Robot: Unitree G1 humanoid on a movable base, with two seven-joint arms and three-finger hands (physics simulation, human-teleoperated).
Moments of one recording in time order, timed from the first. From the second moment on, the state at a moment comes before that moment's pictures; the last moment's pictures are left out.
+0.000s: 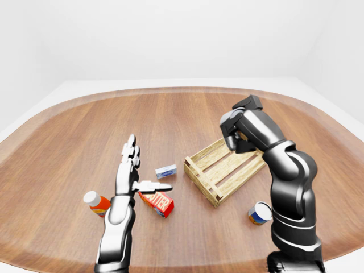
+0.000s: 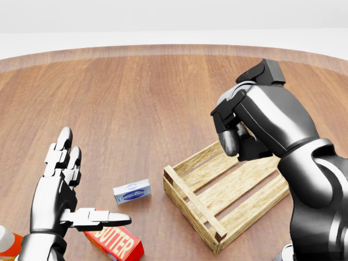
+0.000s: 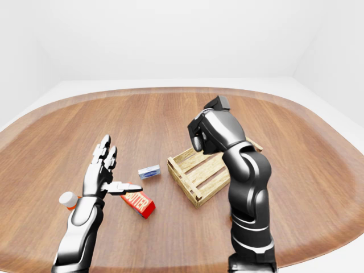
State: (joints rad) left arm 0.02 0.02 0.05 -0.18 -0.01 0.09 -0.06; right arm -0.38 -0.14 -0.10 -0.49 -0.94 0.09 0.70
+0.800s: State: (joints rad) left arm 0.01 0.03 0.07 -0.22 -0.04 0.09 -0.06; right arm -0.95 -0.24 0.01 0.82 -0.82 0.09 0.52
